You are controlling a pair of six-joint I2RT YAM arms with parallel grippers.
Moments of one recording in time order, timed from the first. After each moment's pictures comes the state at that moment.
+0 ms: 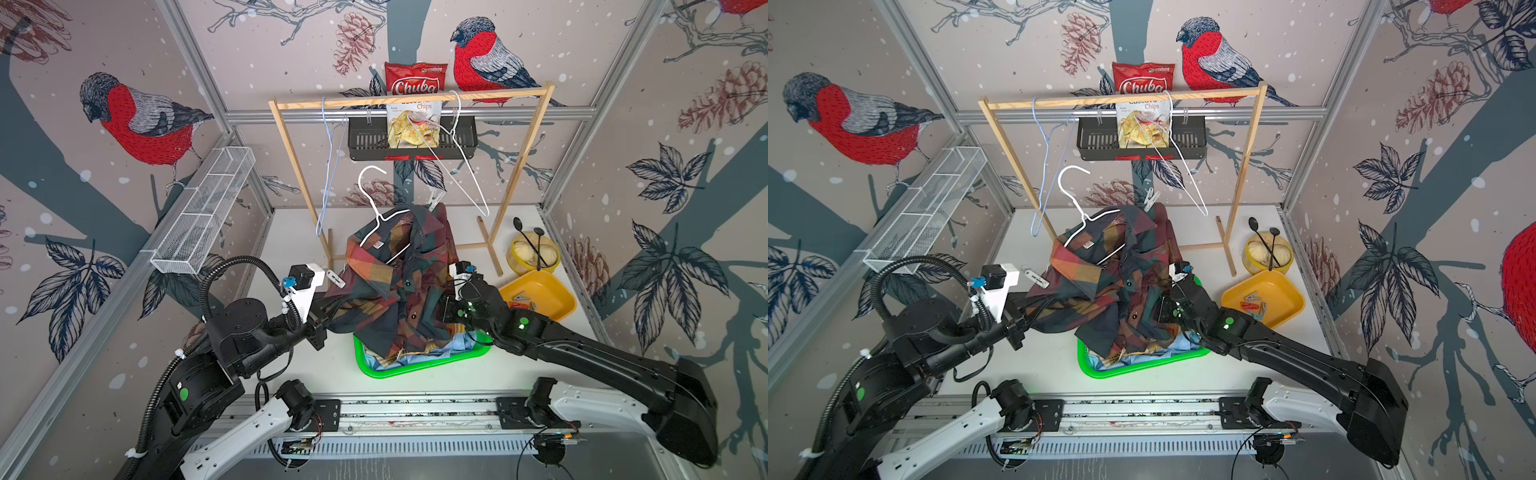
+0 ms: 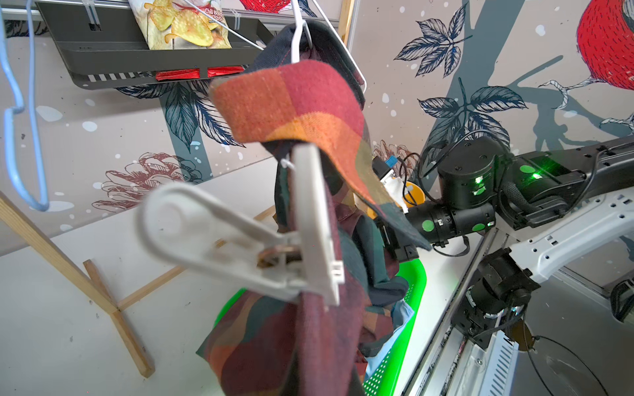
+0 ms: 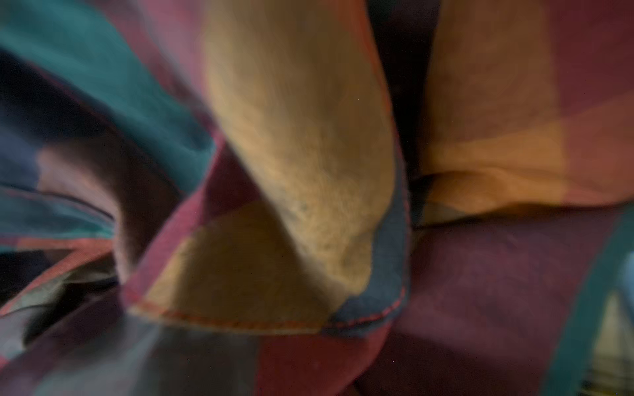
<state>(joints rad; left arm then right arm) -0.76 0.54 1.12 -0.80 0.08 -0.11 1.00 1.09 0.71 -0.20 0.13 0.81</state>
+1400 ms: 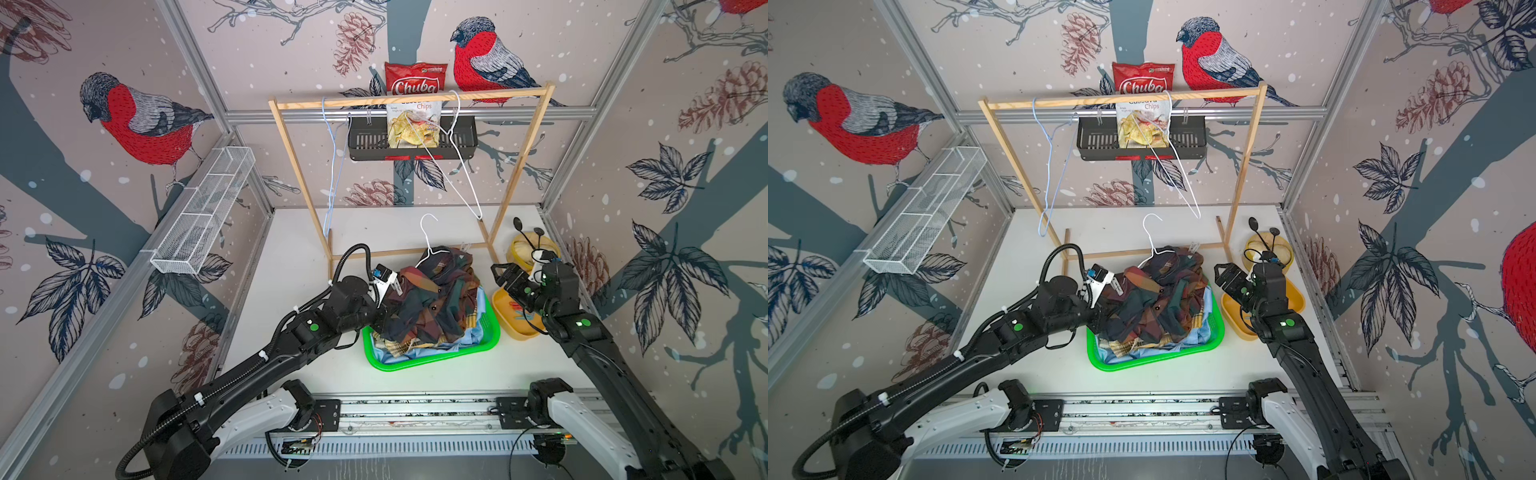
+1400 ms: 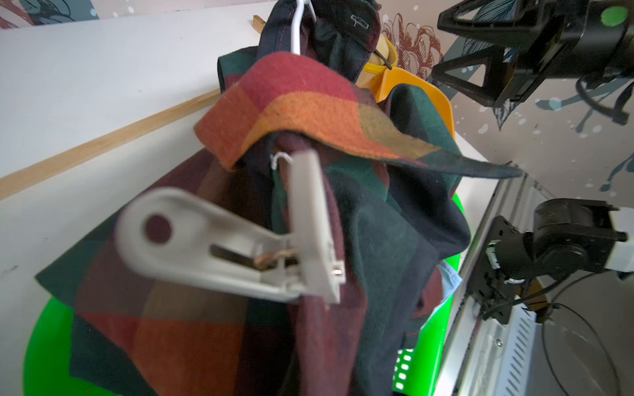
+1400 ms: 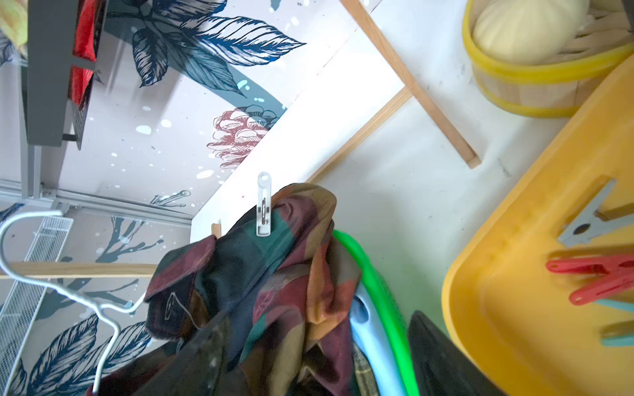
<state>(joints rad) -0.81 0.97 0.72 -0.29 0.17 -0.22 0.19 0.82 0.68 -0.37 -0.18 0.81</state>
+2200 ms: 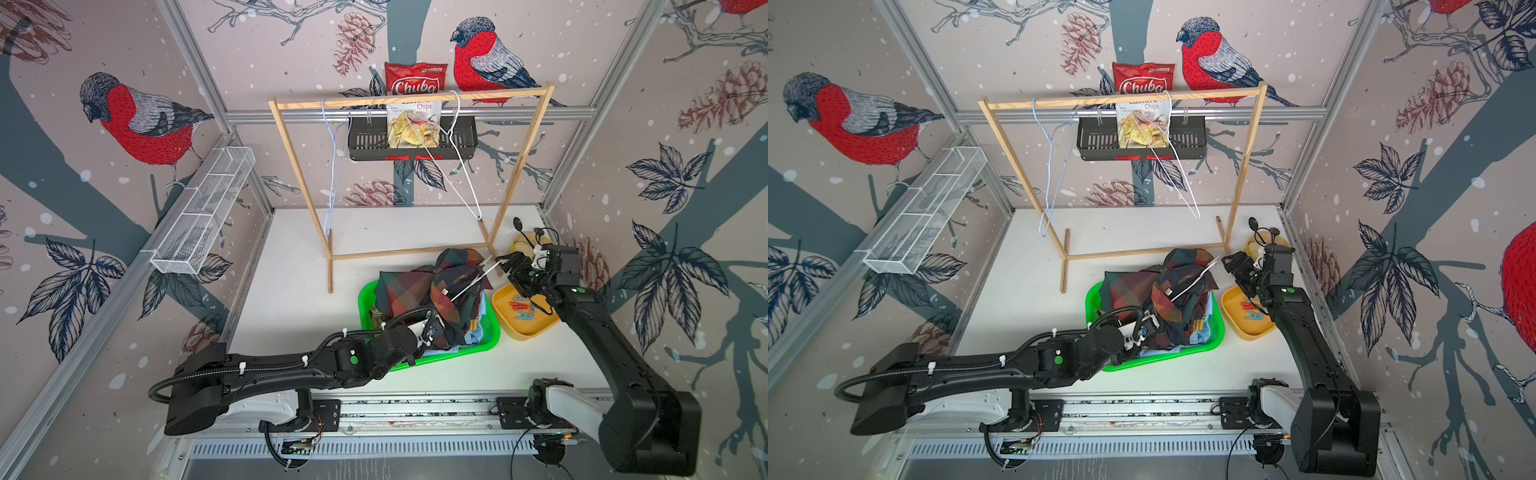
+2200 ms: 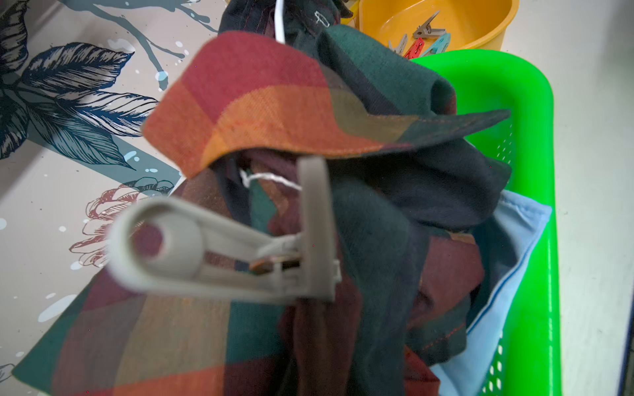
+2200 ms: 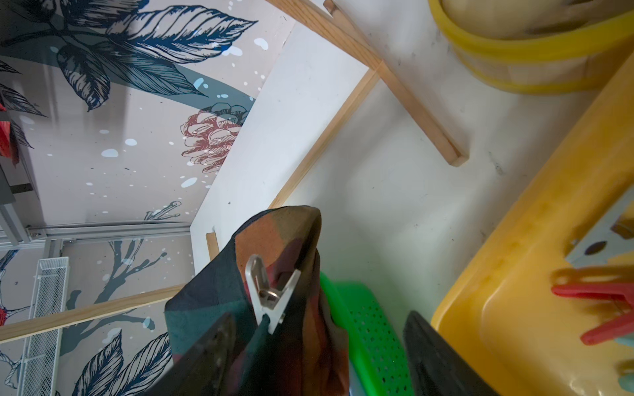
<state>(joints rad) -1.31 1.18 0.65 -0.04 -0.51 0.28 0.00 1.14 0.77 -0.32 -0.42 0.80</state>
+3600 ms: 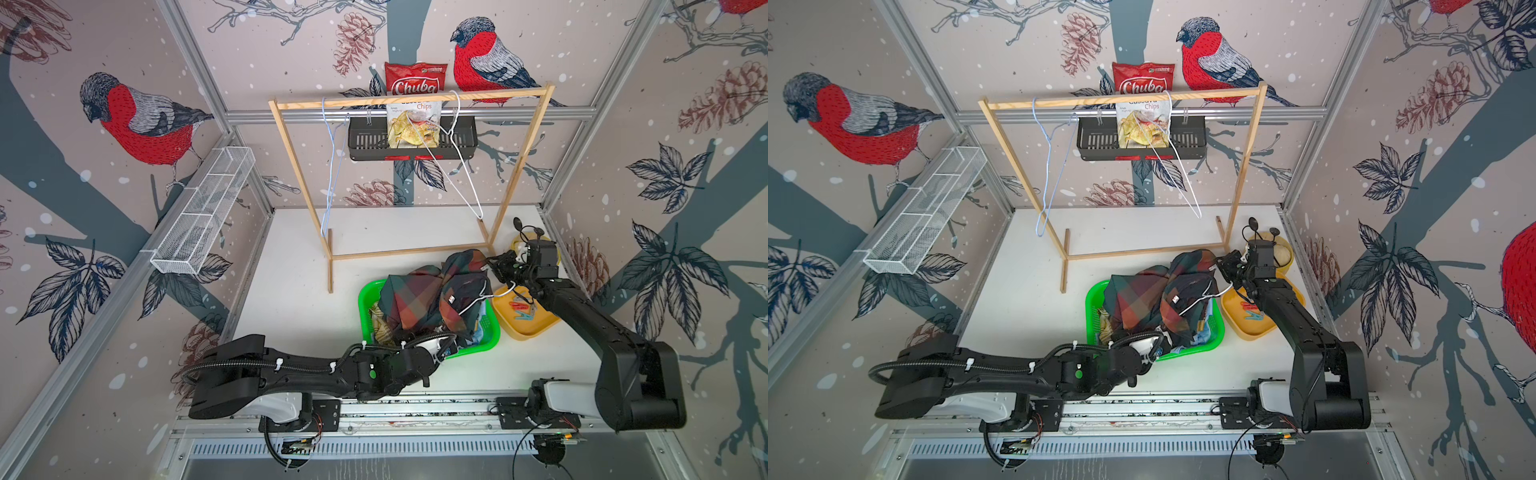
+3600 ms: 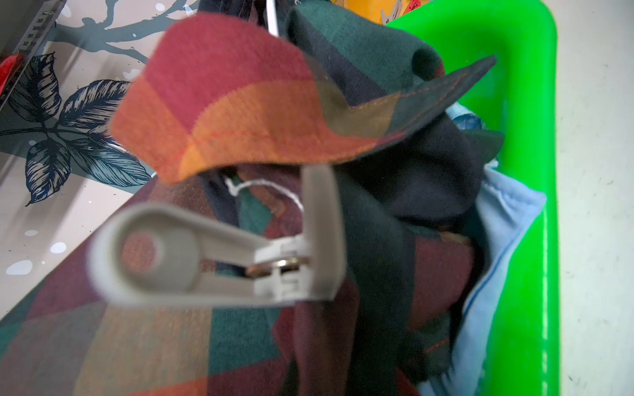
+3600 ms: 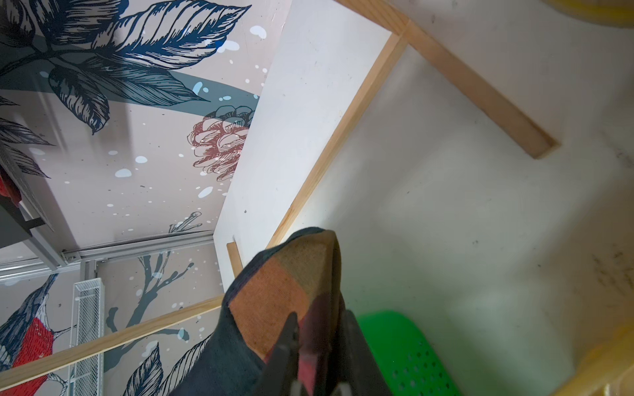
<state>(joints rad) -1.42 1.34 0.63 0.08 -0.68 0.34 0.09 1.31 0.76 -0.09 -0.40 0.99</state>
